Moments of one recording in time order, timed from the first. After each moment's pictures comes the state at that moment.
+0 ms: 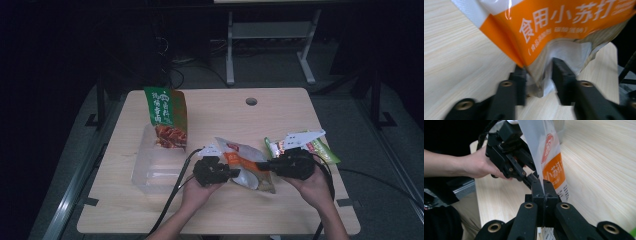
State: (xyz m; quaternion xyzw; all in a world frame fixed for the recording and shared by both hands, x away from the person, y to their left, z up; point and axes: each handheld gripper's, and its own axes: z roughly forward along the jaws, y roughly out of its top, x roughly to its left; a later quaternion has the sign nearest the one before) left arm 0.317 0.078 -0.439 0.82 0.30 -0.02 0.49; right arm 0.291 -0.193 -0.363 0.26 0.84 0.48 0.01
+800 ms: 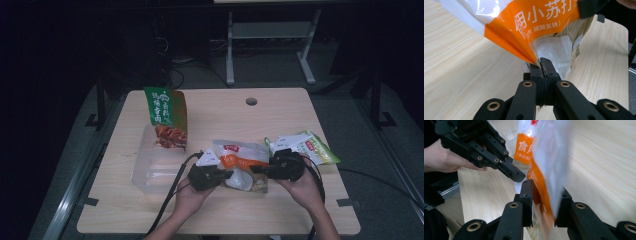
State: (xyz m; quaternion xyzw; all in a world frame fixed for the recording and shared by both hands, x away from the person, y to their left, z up) left arm 0.292 0.088 -0.425 0.85 0.27 0.06 0.46; right arm 0.300 -0.177 -0.386 0.29 0.84 0.45 0.02
